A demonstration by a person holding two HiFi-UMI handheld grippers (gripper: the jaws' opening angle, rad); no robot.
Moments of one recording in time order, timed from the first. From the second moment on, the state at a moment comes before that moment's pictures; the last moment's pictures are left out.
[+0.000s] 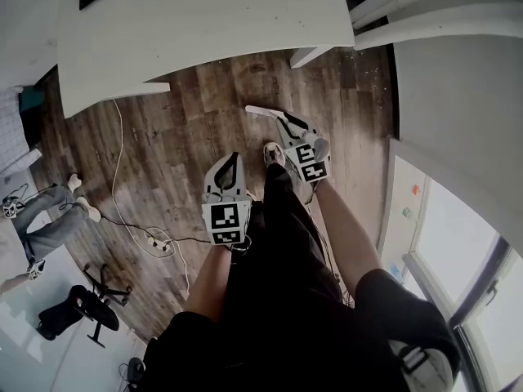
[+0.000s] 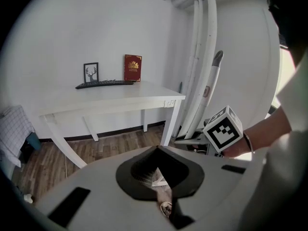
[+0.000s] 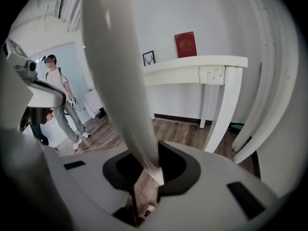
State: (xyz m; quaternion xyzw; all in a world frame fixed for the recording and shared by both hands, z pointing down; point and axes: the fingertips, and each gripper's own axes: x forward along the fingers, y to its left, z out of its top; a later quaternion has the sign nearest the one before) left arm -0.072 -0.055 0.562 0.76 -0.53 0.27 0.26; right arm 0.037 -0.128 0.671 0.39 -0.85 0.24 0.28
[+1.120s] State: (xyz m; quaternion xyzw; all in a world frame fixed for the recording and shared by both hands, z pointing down) left arm -0.068 -0.123 0.618 0.76 -0.52 0.27 0.28; right arm 0.009 -0.251 0.704 0.43 -0.84 0.23 0.24
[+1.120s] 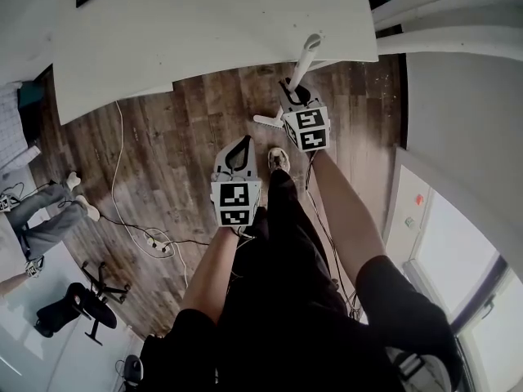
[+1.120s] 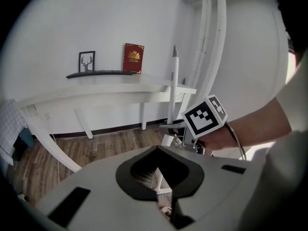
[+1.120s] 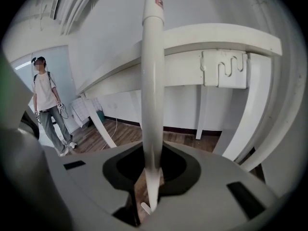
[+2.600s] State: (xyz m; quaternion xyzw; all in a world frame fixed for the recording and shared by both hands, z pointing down) left arm -0.046 -0.110 0.625 0.77 -0.50 0.28 0.28; right arm 0.079 -0.258 0.715 0.49 -0.81 0.22 0.24
